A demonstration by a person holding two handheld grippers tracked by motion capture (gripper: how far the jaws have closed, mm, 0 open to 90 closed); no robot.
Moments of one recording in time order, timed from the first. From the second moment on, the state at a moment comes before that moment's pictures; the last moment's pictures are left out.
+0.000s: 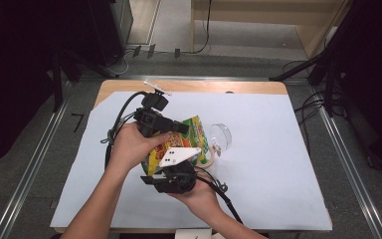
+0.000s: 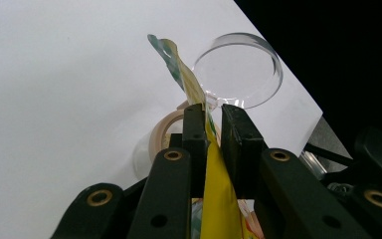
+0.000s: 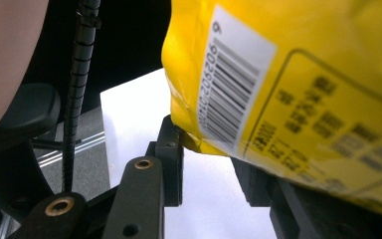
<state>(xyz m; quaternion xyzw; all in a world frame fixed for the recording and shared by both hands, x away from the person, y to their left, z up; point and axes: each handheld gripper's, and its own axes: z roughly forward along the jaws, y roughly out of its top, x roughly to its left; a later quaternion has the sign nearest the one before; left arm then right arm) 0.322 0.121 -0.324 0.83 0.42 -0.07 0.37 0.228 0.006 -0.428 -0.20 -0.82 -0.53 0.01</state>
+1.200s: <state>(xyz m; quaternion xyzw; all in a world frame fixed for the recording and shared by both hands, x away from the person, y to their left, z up) 0.325 0.121 -0.324 0.83 0.42 -0.07 0.37 0.231 0.007 -0.428 -0.20 -0.82 -0.53 0.01</state>
